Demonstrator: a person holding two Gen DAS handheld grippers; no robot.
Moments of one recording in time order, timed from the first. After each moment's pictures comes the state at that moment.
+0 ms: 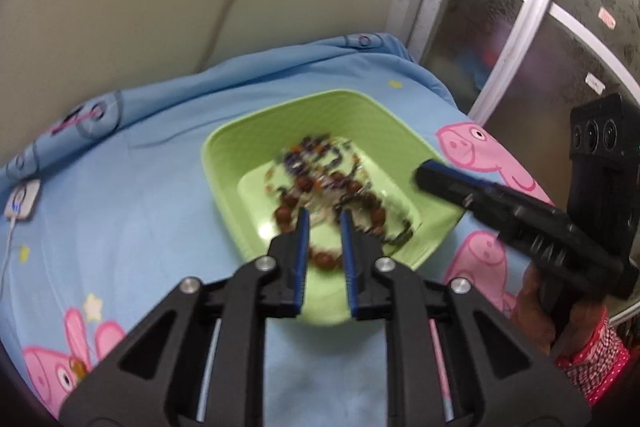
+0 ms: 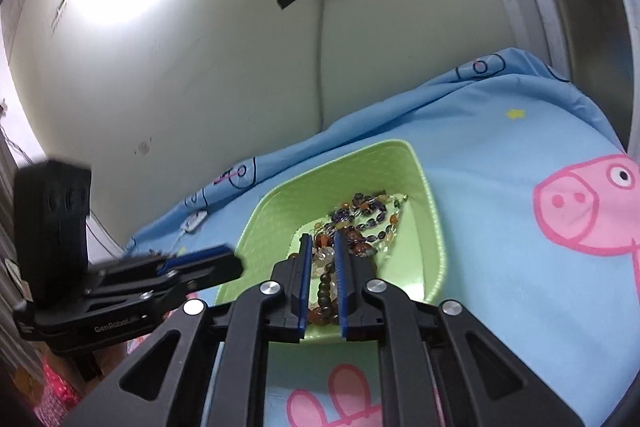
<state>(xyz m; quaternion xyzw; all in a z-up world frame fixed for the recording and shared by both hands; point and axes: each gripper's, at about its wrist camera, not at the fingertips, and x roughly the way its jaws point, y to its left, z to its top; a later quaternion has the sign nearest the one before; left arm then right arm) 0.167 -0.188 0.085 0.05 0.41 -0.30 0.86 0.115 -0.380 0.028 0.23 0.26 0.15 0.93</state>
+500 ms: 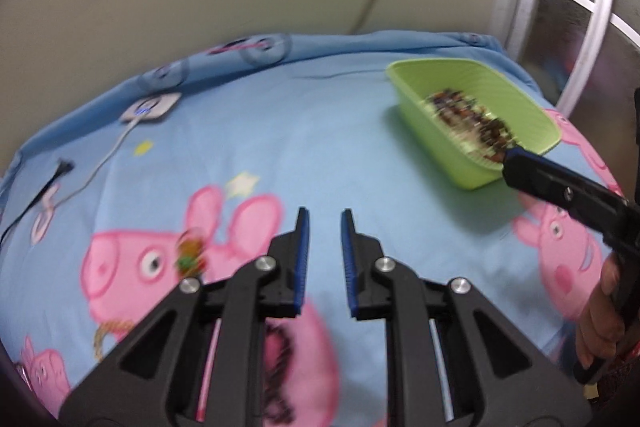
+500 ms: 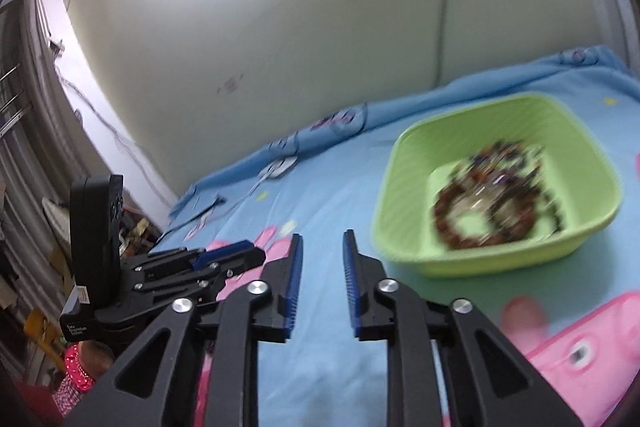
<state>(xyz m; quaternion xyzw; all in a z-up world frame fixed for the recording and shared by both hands) 0.103 -0.063 0.058 0.06 0.39 -0.13 0.91 0.080 -0.270 0.021 0.18 0.28 0.28 0.90</state>
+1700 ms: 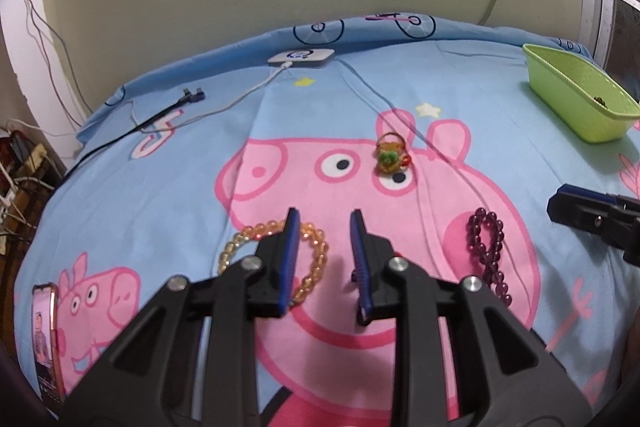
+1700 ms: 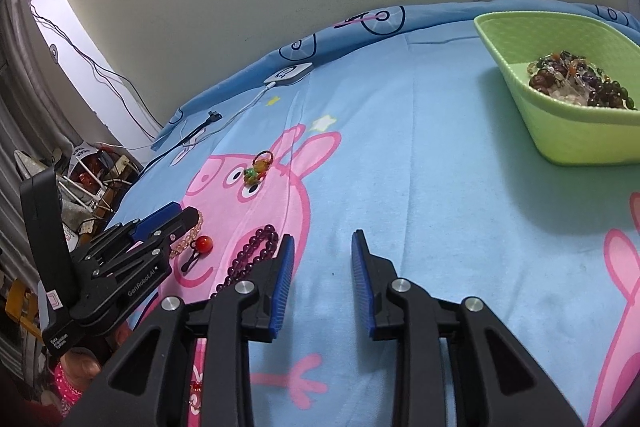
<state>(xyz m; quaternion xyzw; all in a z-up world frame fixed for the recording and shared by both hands) 0.052 0.043 0.021 0.06 0.37 0.03 0.93 0.072 -0.168 -0.025 0.13 0.38 0.25 0.88</state>
